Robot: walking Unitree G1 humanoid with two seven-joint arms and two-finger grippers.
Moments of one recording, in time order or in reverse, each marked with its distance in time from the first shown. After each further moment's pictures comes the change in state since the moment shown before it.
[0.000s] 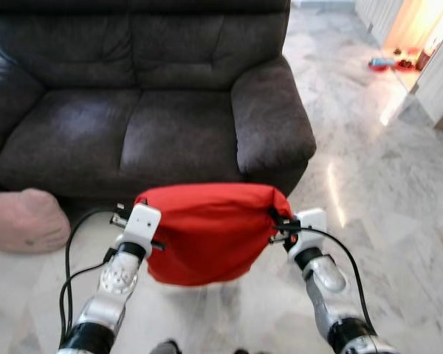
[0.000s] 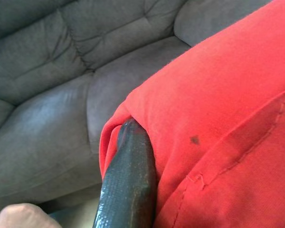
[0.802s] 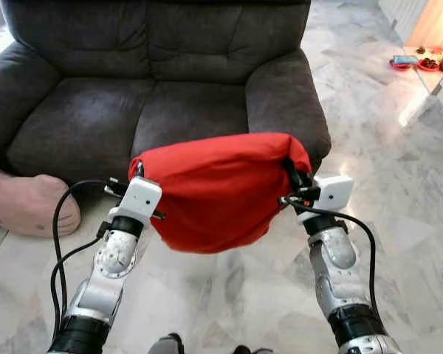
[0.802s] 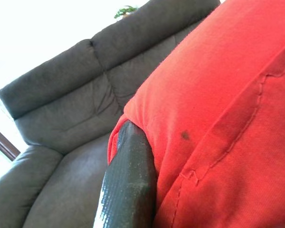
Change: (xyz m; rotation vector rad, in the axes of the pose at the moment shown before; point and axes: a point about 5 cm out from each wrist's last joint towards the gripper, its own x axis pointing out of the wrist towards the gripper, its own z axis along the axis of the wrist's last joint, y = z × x) left arm 0.004 0.019 0.069 0.109 -0.275 0.093; right arm 0.010 0.003 0.092 -0.072 -0.411 -0.044
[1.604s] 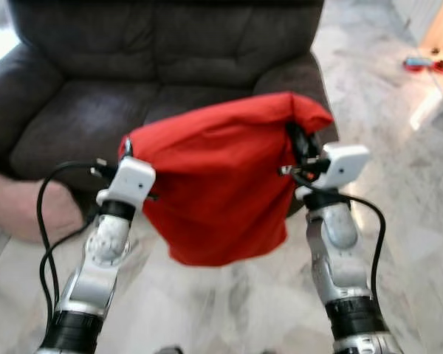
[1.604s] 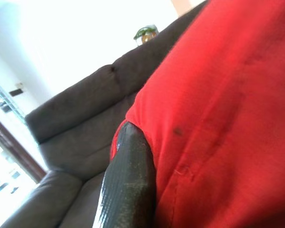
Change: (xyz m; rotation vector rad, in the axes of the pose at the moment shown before) left arm 0.011 0.012 0.030 0.038 -0.091 0.068; right arm 0.013 0.006 0.036 0.014 -0.080 -0.040
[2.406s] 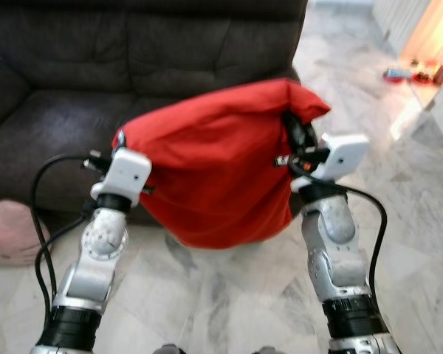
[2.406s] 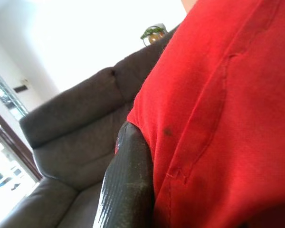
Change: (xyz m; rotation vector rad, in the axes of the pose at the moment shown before) left arm 0.007 0.021 0.004 0.036 0.009 0.062; right arm 0.015 0.022 0.025 0.048 -0.064 0.057
